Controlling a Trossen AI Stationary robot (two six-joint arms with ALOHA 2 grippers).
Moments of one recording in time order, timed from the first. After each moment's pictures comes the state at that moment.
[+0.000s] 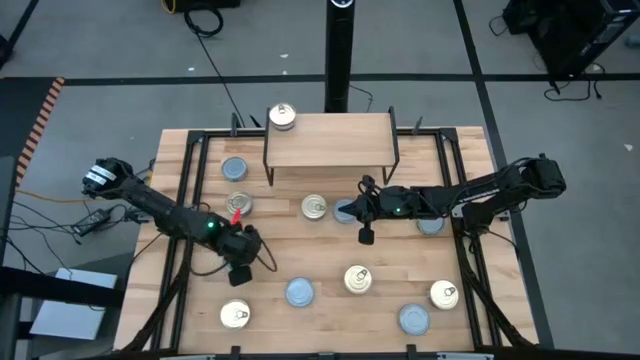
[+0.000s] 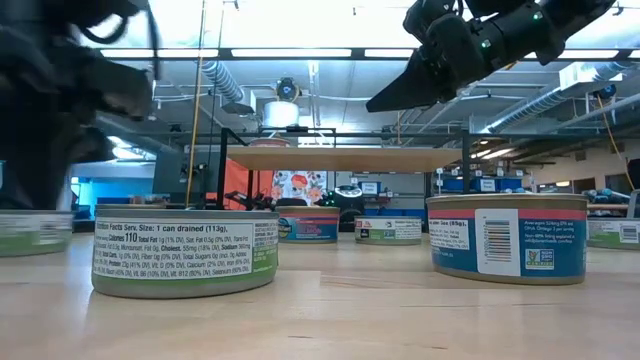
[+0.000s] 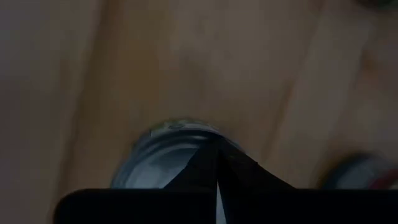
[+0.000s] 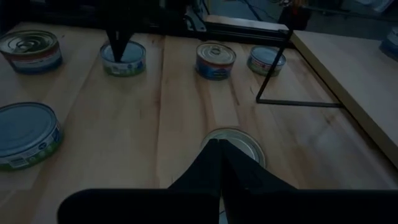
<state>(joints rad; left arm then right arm) -0.40 1.29 0.67 -0.64 0.02 -0.71 0.06 1.36 0.67 0.26 0.19 -0.05</state>
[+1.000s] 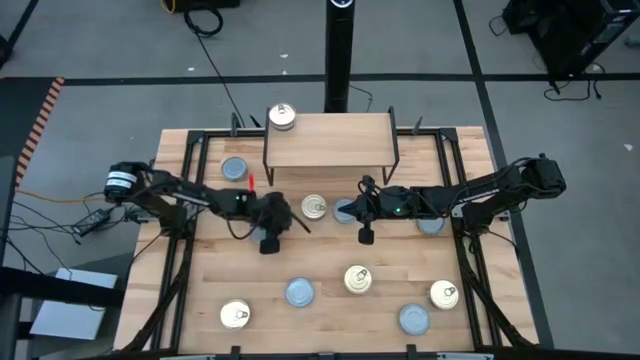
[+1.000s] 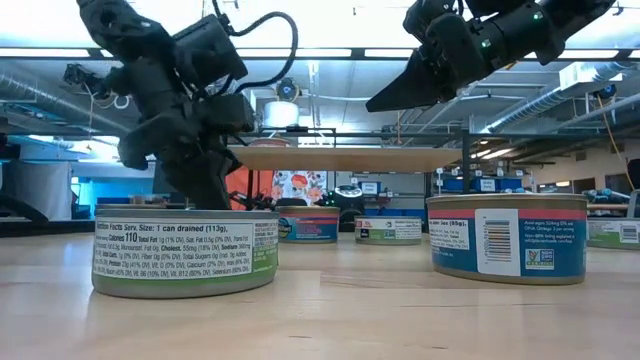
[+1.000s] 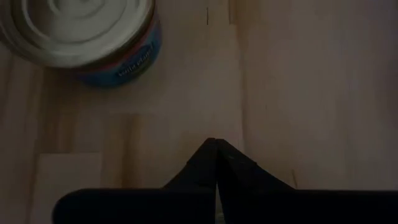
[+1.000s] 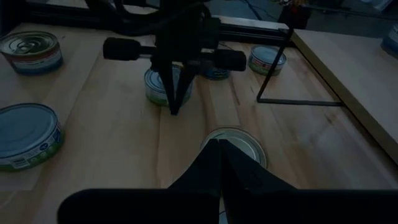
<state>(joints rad) 0.01 1.49 0.68 -0.15 0.01 0.05 0.06 1.36 0.67 0.26 0.19 -0.04</state>
